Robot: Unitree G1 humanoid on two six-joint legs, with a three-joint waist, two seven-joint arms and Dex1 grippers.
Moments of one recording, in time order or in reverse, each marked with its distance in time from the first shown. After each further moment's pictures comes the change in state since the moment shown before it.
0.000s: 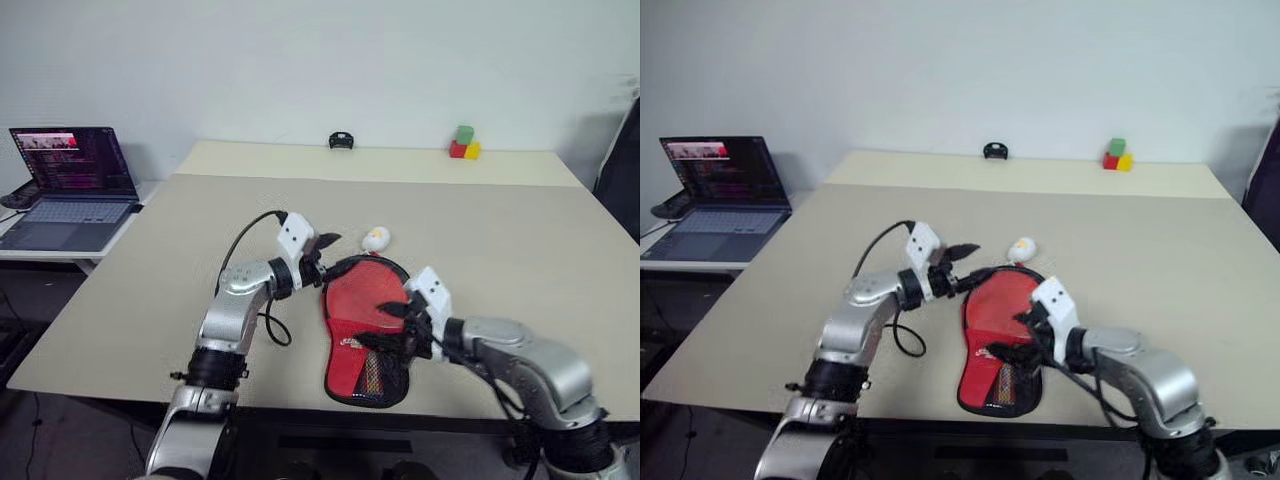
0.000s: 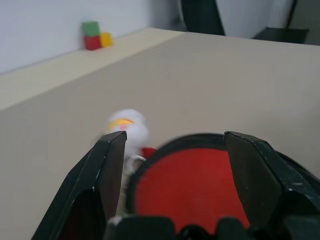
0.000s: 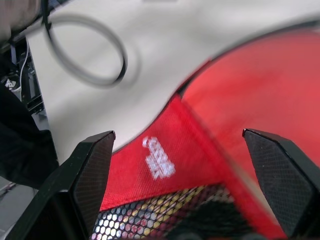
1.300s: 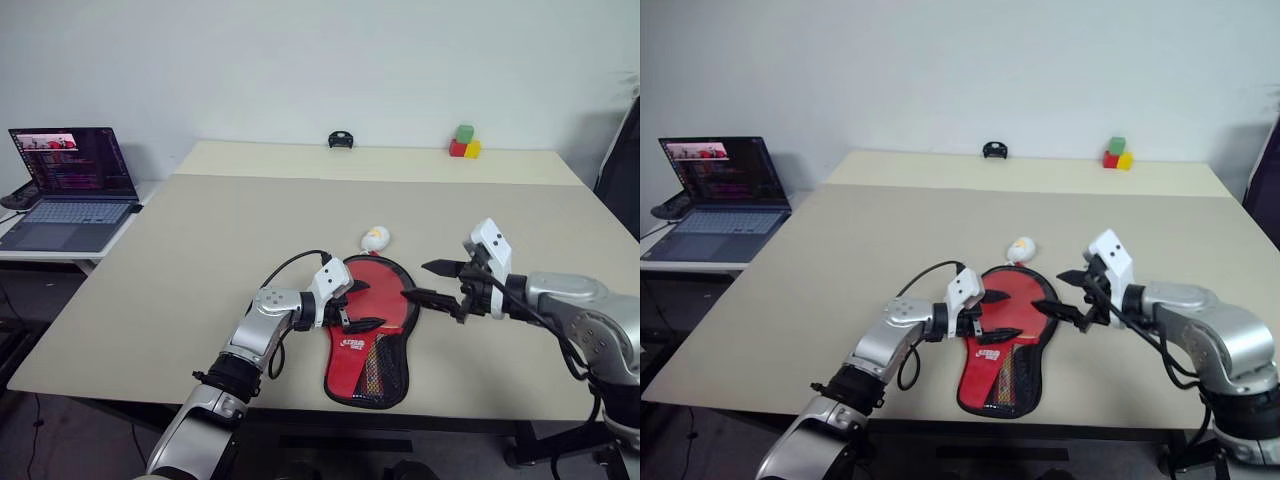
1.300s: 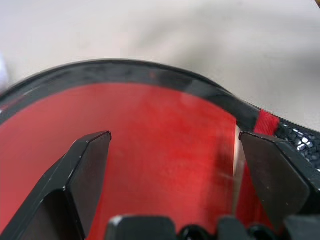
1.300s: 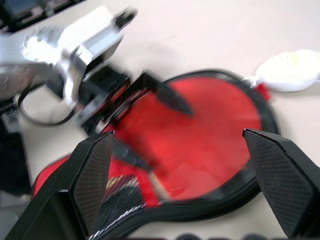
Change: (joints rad) left arm -0.039 -0.005 -0.210 0.312 0.048 -0.210 -0.123; right arm -0.184 -0.226 -0.096 0.201 0.098 -0.077 0.045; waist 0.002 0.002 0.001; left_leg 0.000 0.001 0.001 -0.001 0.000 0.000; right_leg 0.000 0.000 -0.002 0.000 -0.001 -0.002
